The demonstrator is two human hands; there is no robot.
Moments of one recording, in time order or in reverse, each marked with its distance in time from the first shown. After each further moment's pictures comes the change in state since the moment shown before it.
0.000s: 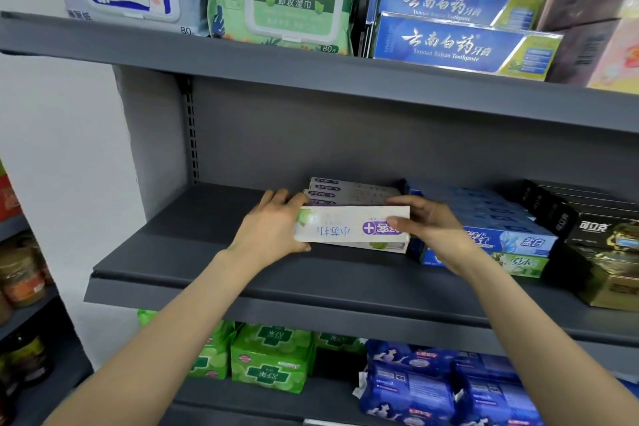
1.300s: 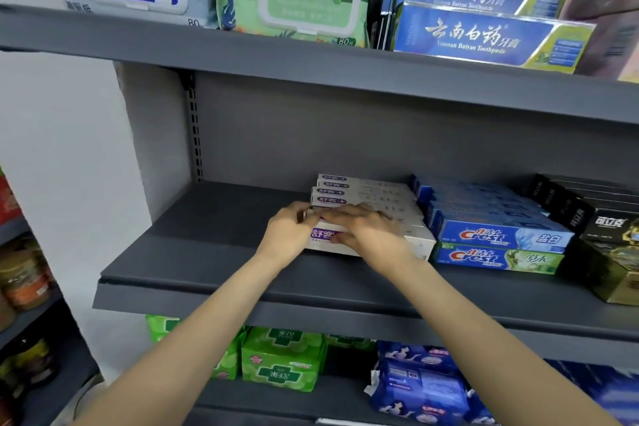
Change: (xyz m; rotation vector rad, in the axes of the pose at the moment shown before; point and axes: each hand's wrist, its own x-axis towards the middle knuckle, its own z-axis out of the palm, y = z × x) left_hand 0.005 0.003 0.016 -0.873 -0.033 -0.363; right_hand 0.025 0.000 0.095 -1.094 -0.149 -0.290
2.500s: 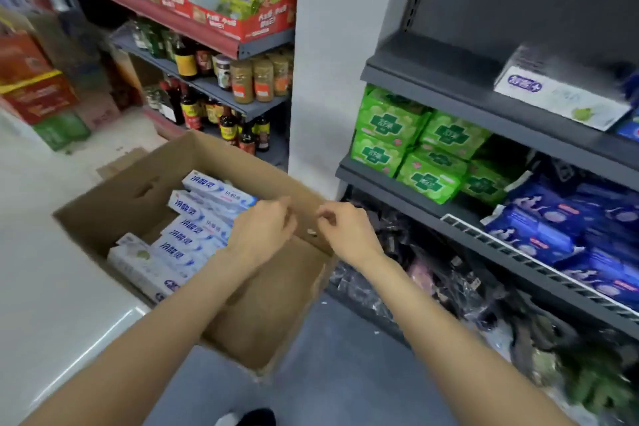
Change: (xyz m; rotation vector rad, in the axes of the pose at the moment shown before) left_hand -0.449 -0.142 -0.178 0.777 0.110 -0.340; right_hand -0.282 -0.343 0.106 0.536 -0.384 -0.045
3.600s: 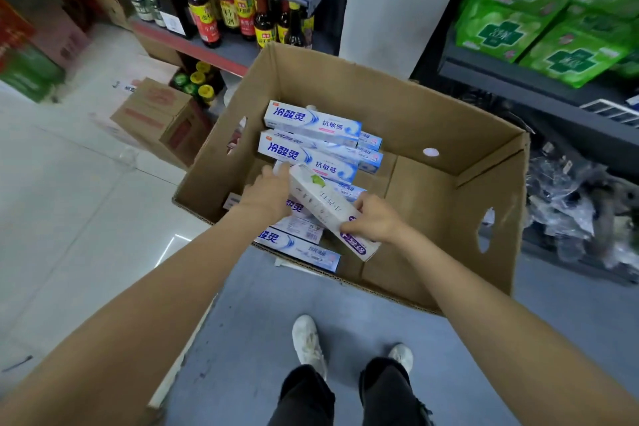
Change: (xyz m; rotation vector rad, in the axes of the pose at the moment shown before) left_hand 0.047 -0.291 0.016 0.221 -0.605 -0.024; right_hand 0.065 -0.088 0.238 0.038 -0.414 0.507
